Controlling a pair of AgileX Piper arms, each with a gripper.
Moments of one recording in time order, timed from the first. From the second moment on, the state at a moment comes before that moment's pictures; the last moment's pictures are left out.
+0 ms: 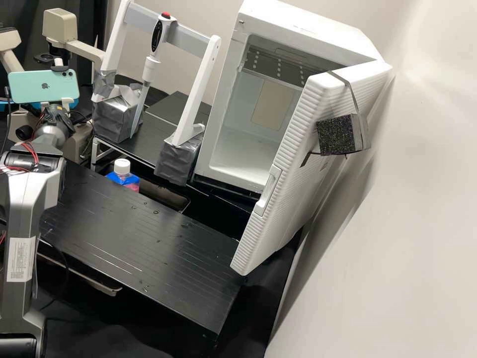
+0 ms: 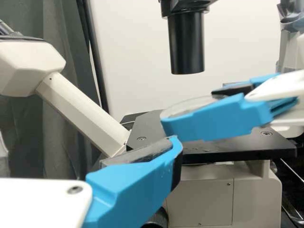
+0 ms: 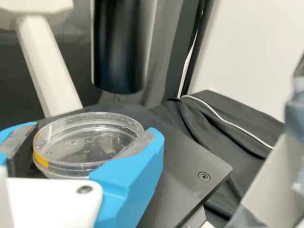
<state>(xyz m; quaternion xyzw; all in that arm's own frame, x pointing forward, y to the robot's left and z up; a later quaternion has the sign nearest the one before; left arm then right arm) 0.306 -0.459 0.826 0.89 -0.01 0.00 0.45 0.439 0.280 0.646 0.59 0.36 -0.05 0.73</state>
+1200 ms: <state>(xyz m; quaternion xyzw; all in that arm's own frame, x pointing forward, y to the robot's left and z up) 0.306 -0.459 0.826 0.89 -0.01 0.00 0.45 0.459 0.282 0.635 0.60 0.34 -0.05 0.73</state>
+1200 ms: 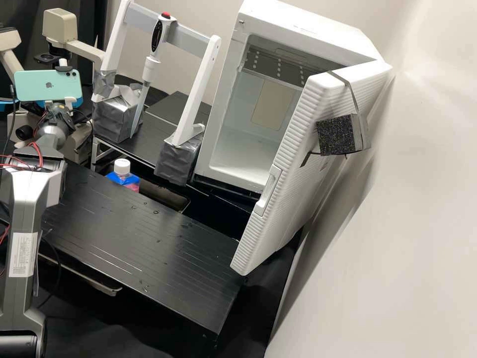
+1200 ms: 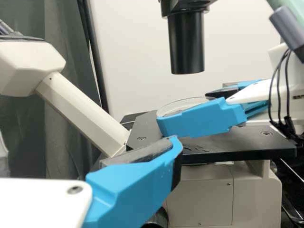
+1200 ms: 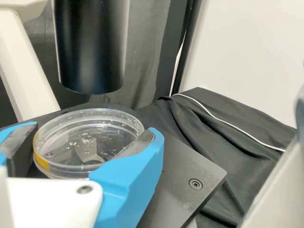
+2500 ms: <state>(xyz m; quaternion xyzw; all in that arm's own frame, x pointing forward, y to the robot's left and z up) 0.306 -0.459 0.826 0.89 -0.01 0.00 0.45 0.312 0.251 0.766 0.60 0.45 0.08 0.66</state>
